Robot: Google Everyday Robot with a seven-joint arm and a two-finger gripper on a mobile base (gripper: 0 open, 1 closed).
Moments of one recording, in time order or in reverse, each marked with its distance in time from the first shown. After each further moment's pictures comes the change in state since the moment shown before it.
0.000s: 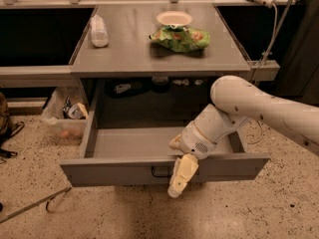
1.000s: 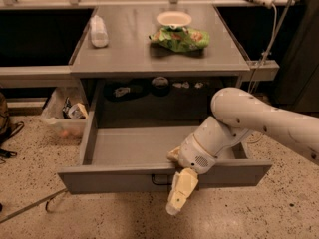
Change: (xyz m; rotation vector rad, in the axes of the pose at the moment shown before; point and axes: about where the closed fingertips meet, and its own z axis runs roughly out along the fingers) arm 0.006 0.038 0.018 -0.067 -0.018 0.030
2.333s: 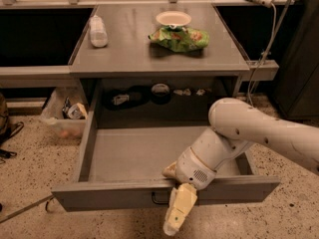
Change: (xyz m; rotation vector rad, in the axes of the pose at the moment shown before) arm 0.002 0.045 0.018 -0.088 -0.010 0.029
